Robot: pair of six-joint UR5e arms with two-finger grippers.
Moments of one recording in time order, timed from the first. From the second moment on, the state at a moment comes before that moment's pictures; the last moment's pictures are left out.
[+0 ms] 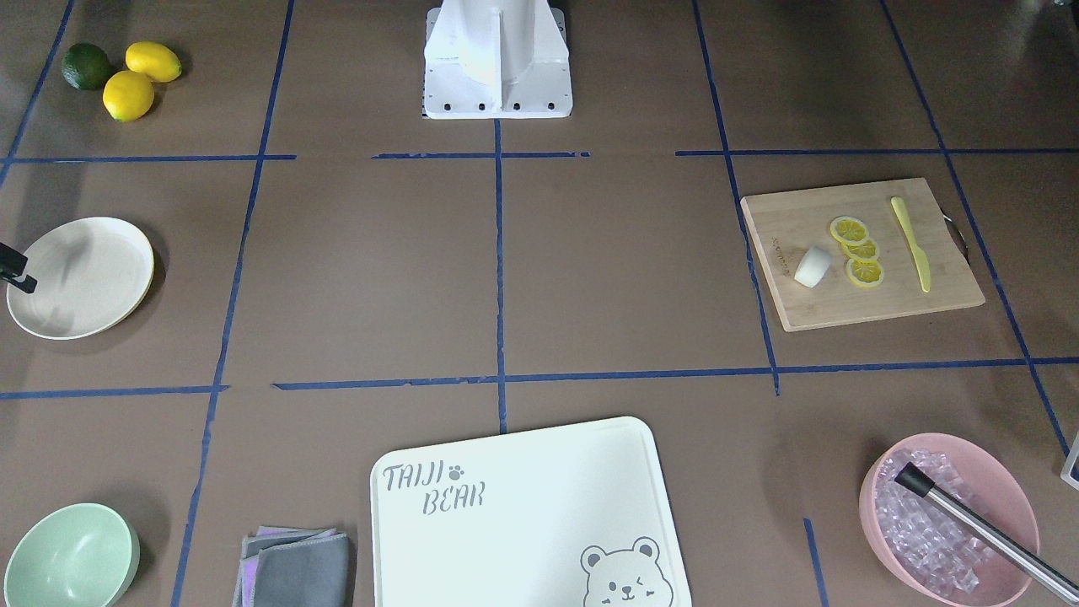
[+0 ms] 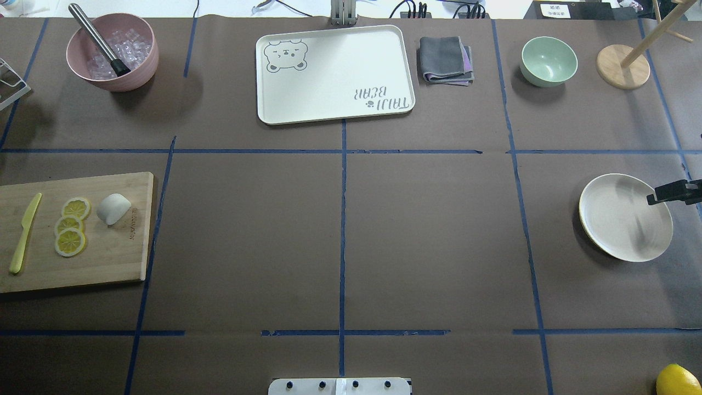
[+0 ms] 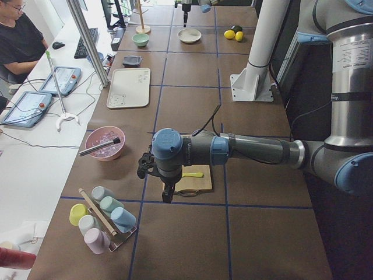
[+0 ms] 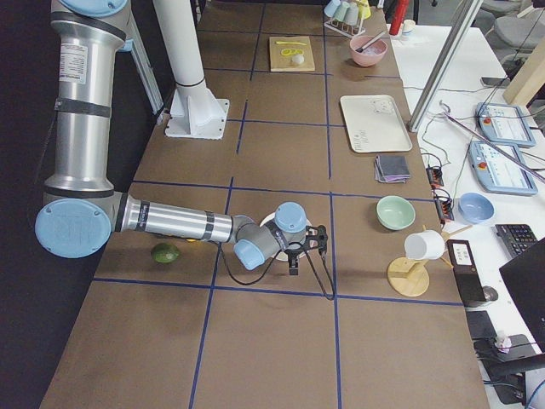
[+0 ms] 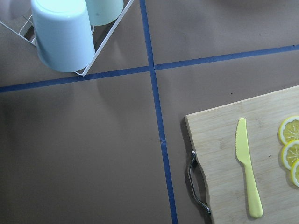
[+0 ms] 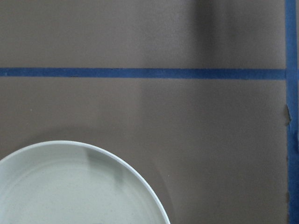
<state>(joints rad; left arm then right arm) -1.63 -1.47 -1.79 -1.45 -2.40 0.20 1.14 -1.69 1.45 -0.78 2.30 0.65</state>
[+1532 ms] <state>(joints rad) -1.63 -1.47 -1.82 -1.45 -2.40 0.14 1.13 -1.69 1.63 -0.78 2.37 0.85</state>
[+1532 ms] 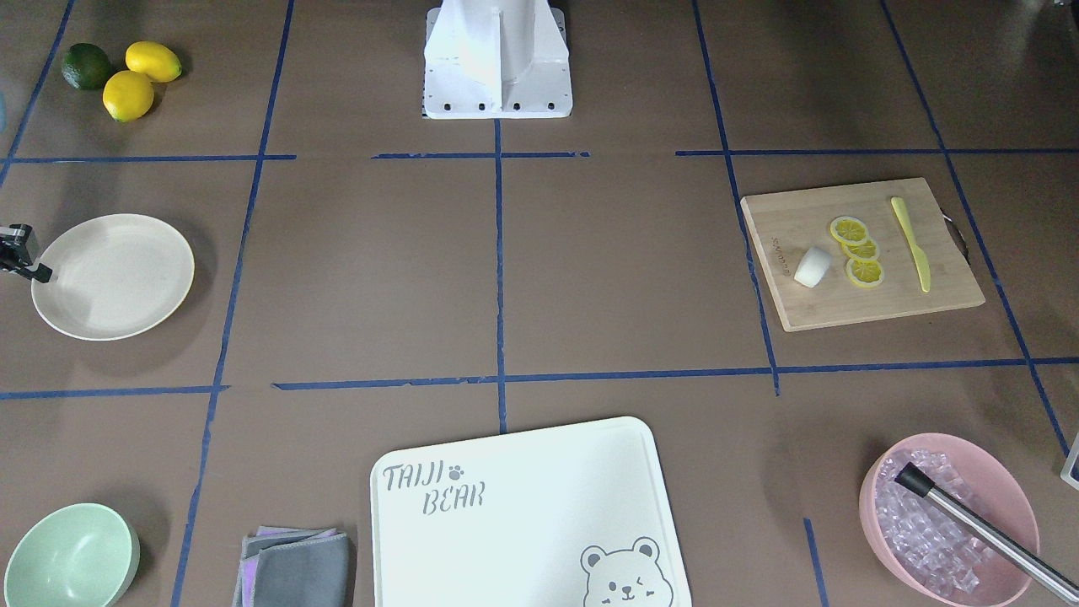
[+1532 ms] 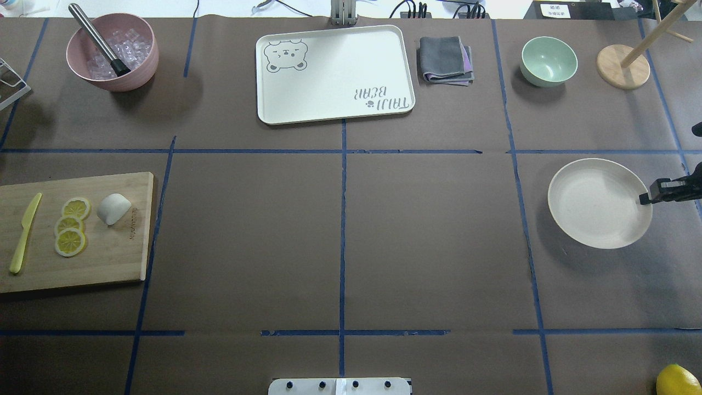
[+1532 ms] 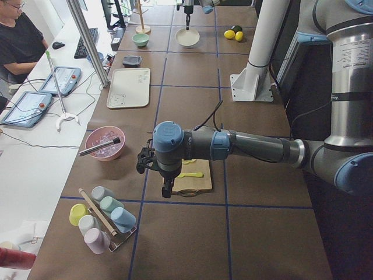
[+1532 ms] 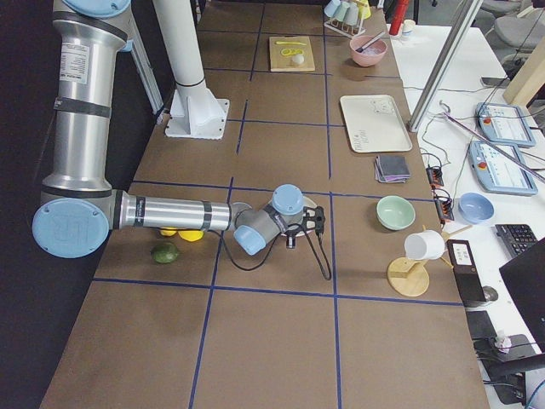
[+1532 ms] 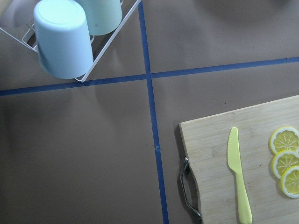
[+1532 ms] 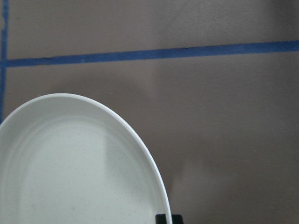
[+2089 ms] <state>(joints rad) -1.63 -1.47 -1.82 -1.45 -2.40 0.14 0.92 -1.44 1.77 -0.79 2.30 1.38</state>
